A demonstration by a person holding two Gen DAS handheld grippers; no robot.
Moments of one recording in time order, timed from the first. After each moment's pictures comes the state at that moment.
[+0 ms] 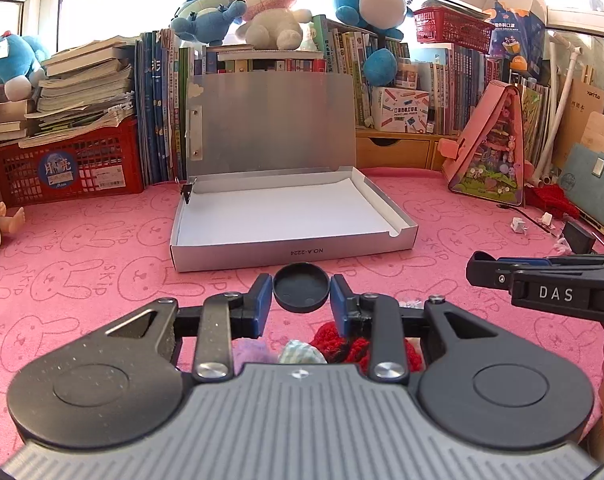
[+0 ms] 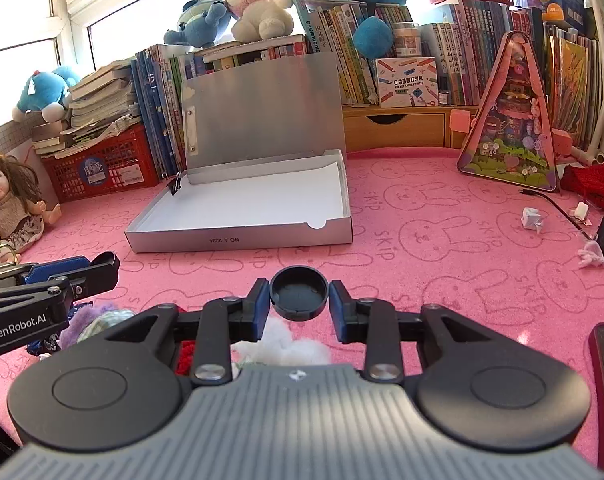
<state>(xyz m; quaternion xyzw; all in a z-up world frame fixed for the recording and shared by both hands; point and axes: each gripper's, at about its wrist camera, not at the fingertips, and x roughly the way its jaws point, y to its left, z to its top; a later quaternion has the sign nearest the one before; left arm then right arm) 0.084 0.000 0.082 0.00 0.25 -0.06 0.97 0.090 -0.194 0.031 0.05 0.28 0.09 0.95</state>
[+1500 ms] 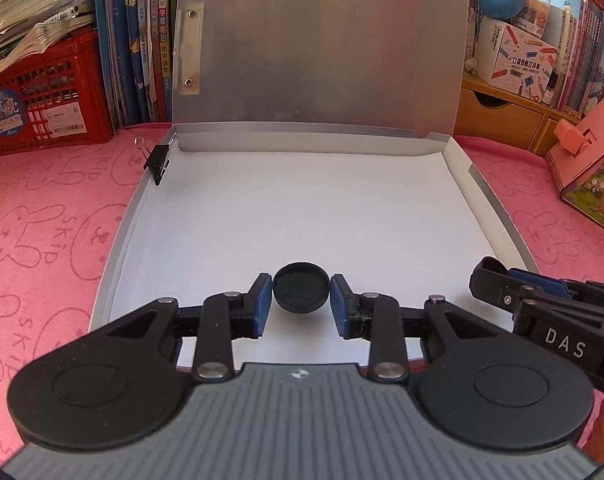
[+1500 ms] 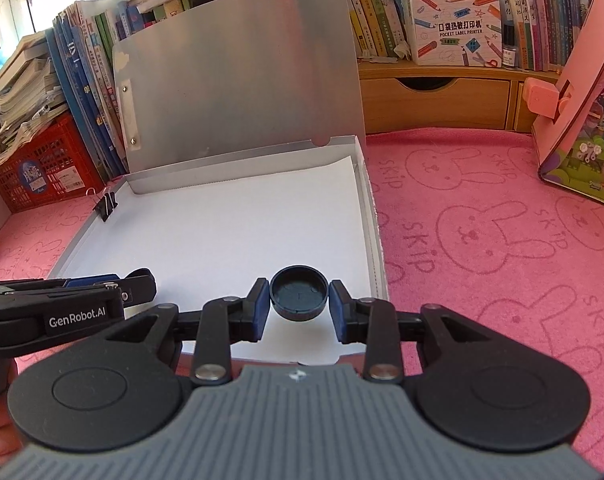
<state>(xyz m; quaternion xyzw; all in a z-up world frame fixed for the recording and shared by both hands) 0.325 0.005 0.035 -0.04 0.39 0.00 0.92 0.290 -0.175 -0.016 0.06 0.37 0.09 0.92</state>
